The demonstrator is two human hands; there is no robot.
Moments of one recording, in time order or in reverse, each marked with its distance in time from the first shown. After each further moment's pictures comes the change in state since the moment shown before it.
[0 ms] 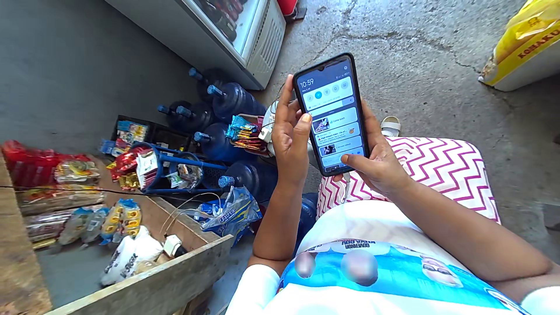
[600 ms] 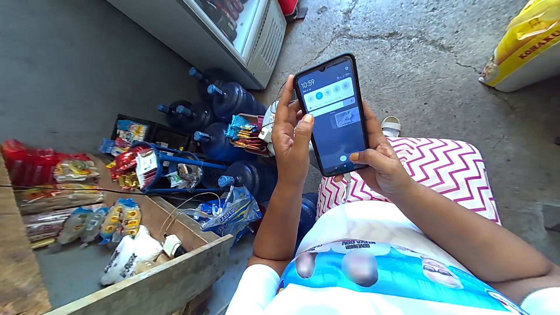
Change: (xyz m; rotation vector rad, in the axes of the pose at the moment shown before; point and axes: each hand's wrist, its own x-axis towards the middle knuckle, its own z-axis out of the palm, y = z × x) left_hand 0.000 0.000 -0.001 0.019 0.002 -0.005; right_hand 0.000 -0.002 -0.002 0.033 -0.013 0.018
